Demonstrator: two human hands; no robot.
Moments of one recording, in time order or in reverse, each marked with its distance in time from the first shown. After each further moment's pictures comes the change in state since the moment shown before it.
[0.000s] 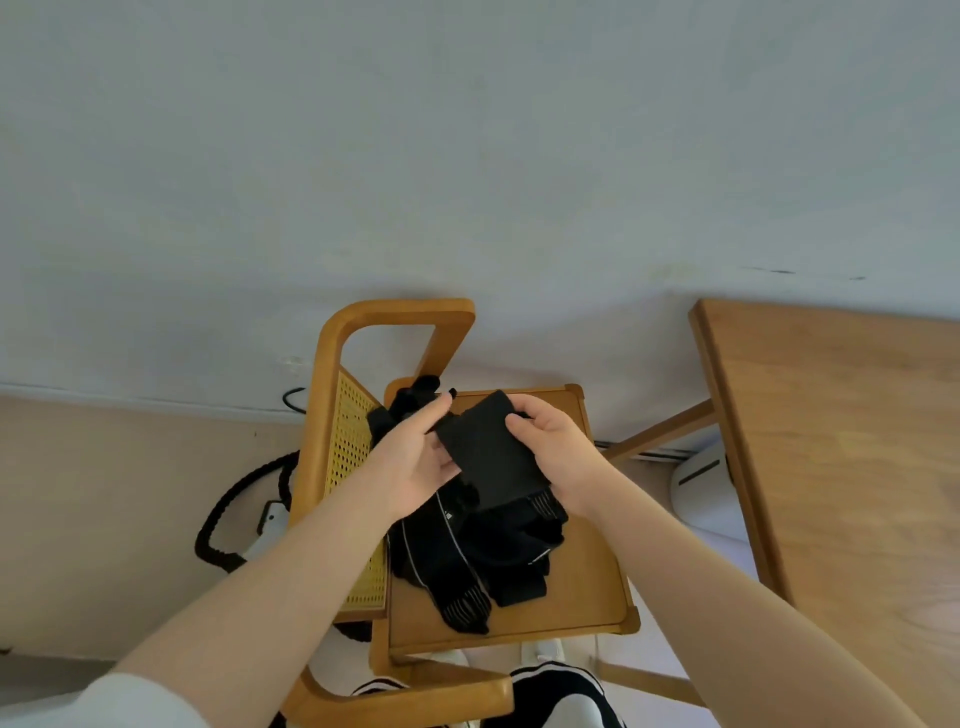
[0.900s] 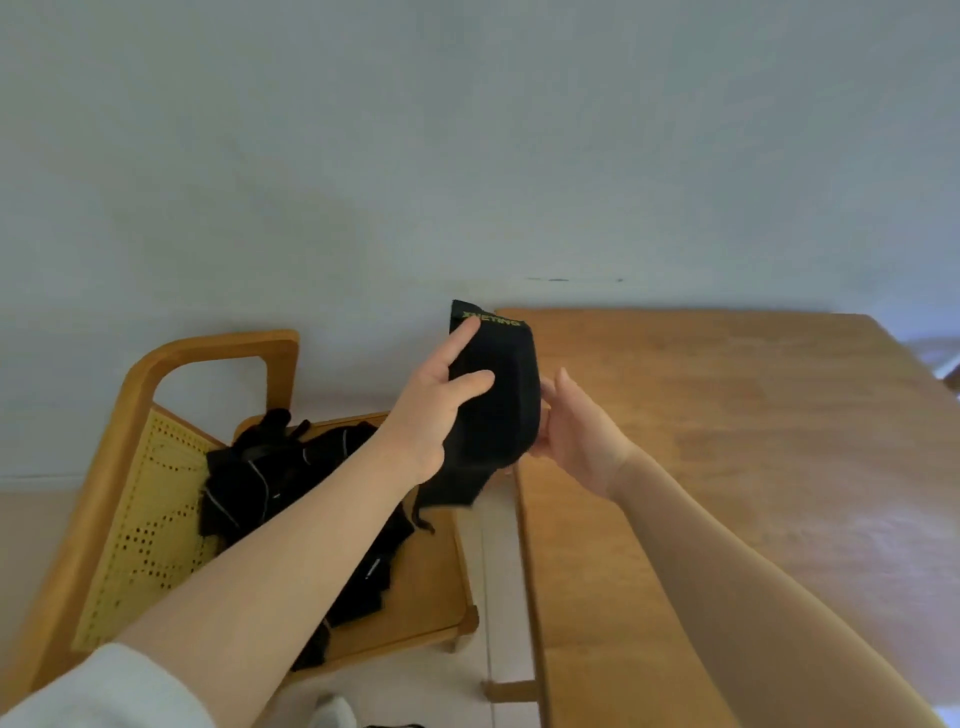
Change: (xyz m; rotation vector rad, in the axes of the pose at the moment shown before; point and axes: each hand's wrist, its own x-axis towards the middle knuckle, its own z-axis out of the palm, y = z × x) left_hand -0.045 -0.097 0.287 0.368 -0.270 0.483; right_hand -0.143 0.021 -0.266 0.117 -0.069 -0.211
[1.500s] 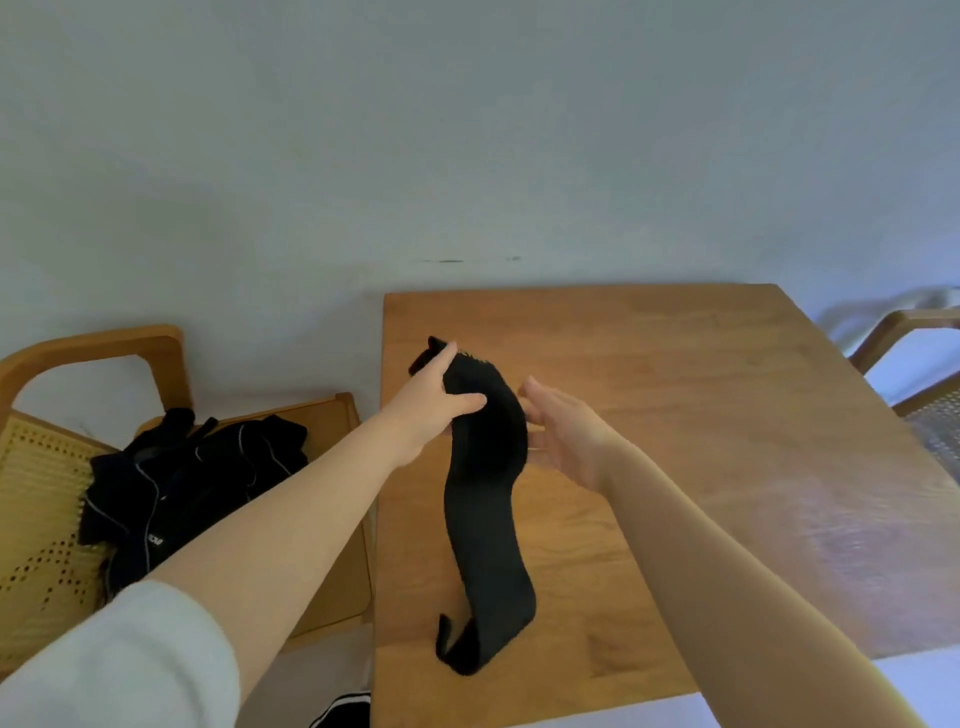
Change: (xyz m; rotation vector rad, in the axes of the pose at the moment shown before) left_hand 0.074 -0.073 0.135 0.491 -0.069 -0.166; right_hand -0.055 0.016 -0.155 0.080 0.203 0.260
